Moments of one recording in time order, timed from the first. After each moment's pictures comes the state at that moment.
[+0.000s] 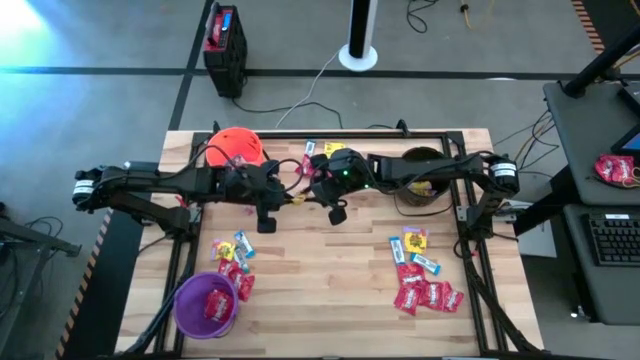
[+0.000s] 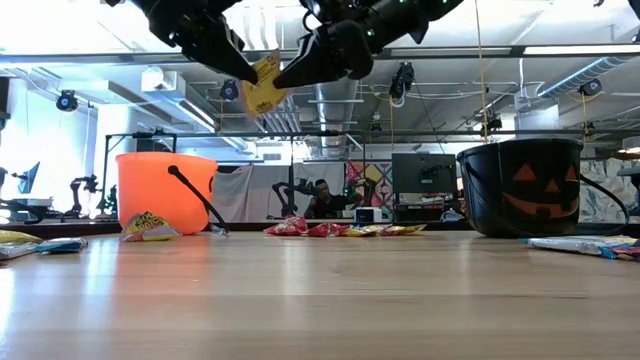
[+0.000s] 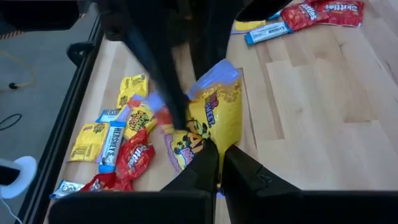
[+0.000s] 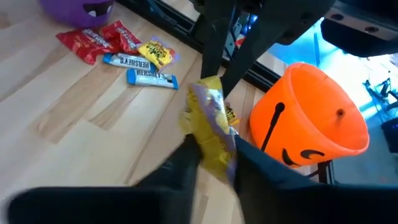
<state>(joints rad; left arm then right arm) 0.05 1.18 0.93 -0.40 -0.09 0.23 -0.14 1.77 1.37 -0.12 -0.21 -0.62</state>
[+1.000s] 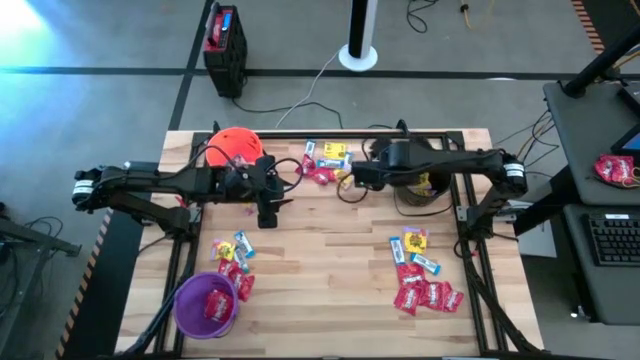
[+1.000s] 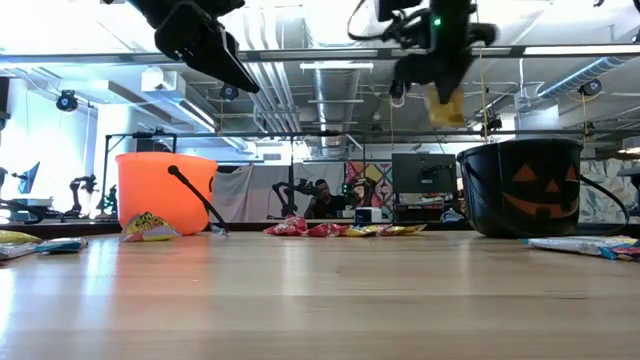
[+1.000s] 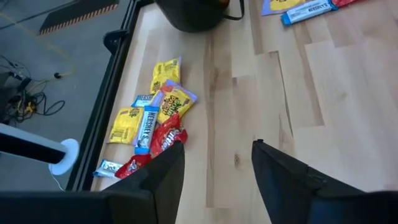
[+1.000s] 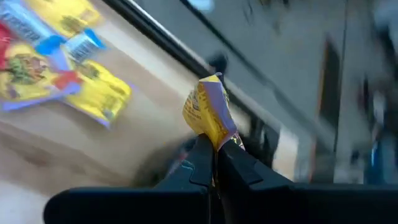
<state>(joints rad) 0.05 1.18 0.93 -0.43 -0.23 0.26 -0.12 1.72 1.62 -1.58 0.75 0.93</state>
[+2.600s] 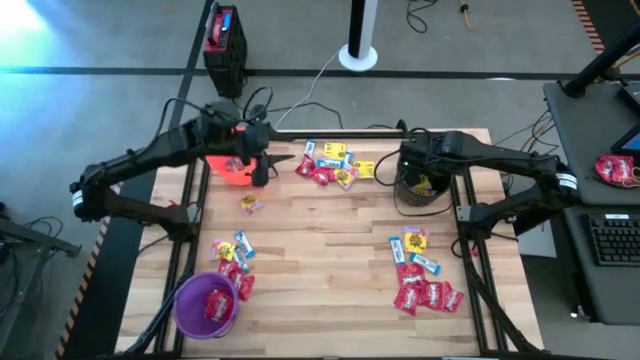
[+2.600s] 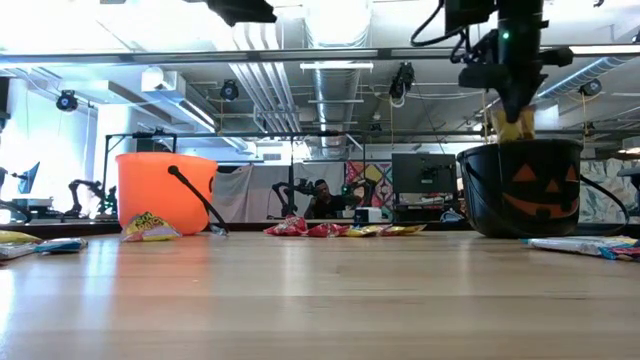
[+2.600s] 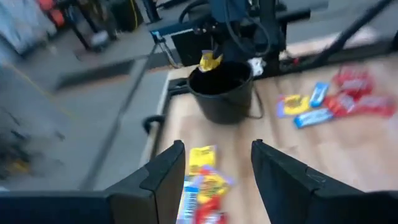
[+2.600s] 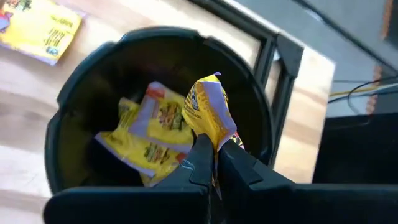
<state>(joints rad) 0.38 1.17 1.26 -0.47 0.19 0.34 -0.34 1.30 1.21 -1.44 0.49 0.82</state>
